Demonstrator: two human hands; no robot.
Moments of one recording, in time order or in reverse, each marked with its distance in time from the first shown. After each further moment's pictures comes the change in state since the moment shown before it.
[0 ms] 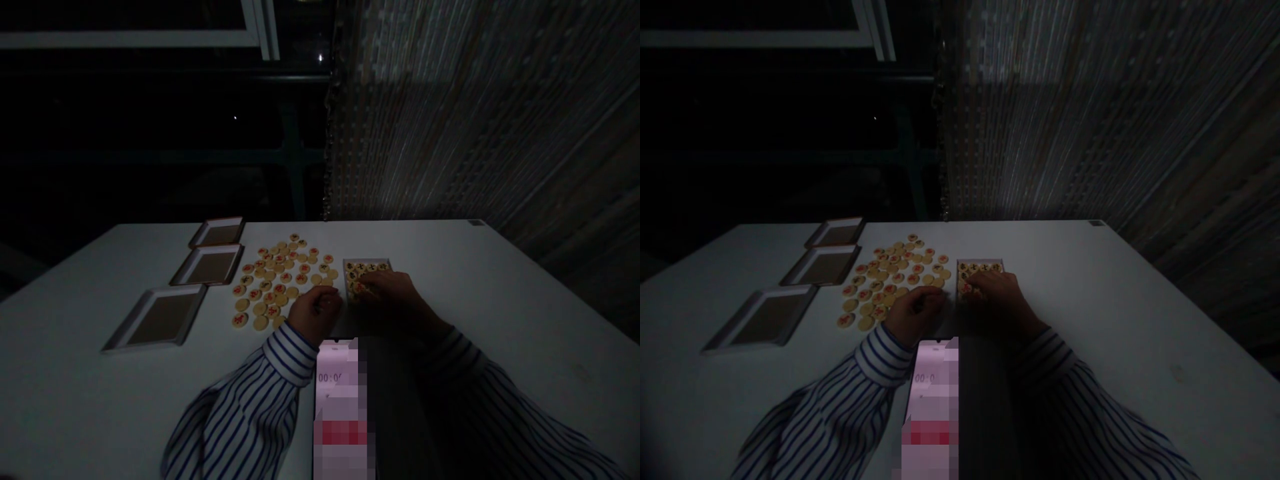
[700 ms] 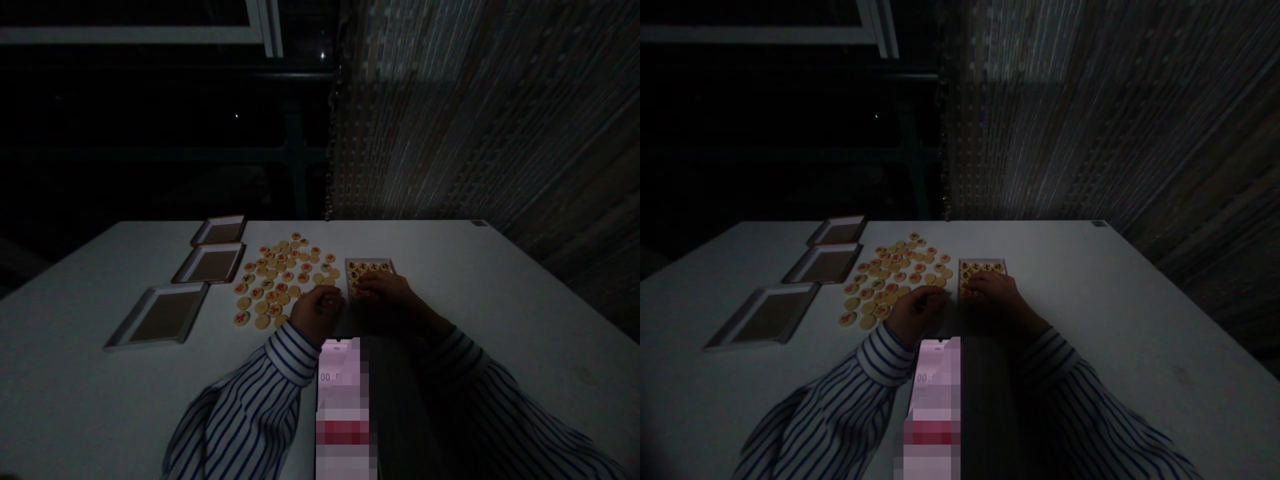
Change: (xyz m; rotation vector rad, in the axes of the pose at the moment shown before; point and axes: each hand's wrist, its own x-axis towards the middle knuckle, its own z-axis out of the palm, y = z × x) left_hand 0.002 -0.006 -0.004 0.093 -0.043 0.047; right_hand 0.009 0.012 0.013 -0.036 -0.238 -0.001
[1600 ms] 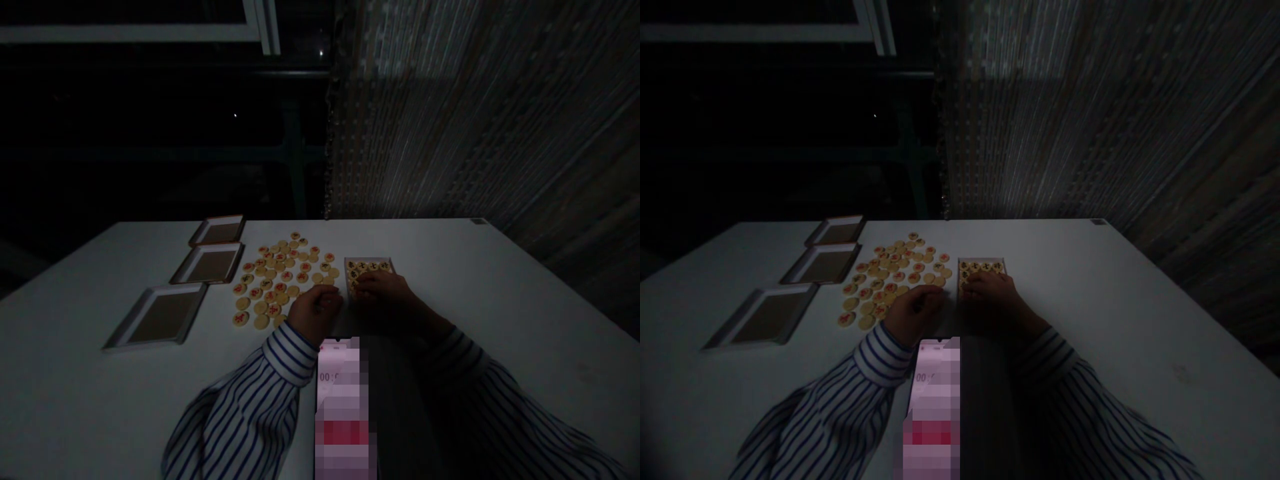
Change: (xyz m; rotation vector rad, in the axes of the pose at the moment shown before) left_hand -0.001 0.002 0.000 -0.083 0.024 -0.051; right_hand -0.002 -0.006 0.003 -0.023 0.048 0.002
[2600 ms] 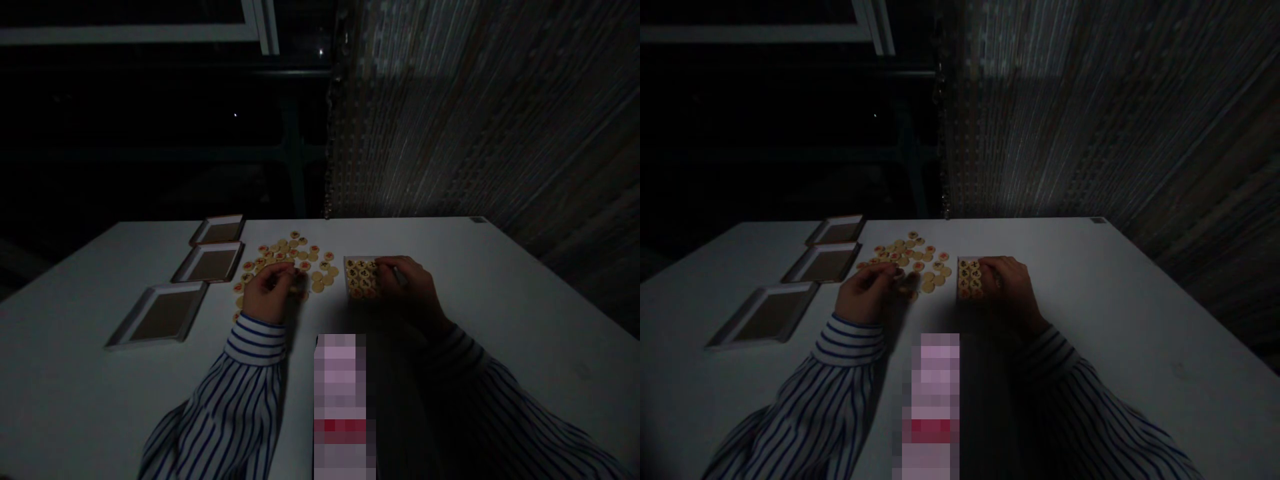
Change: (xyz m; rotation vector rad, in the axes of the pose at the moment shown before) left_hand 0.011 0.019 -0.046 -0.160 0.434 -0.010; right_hand -0.011 -0.023 -0.043 0.234 0.563 0.134
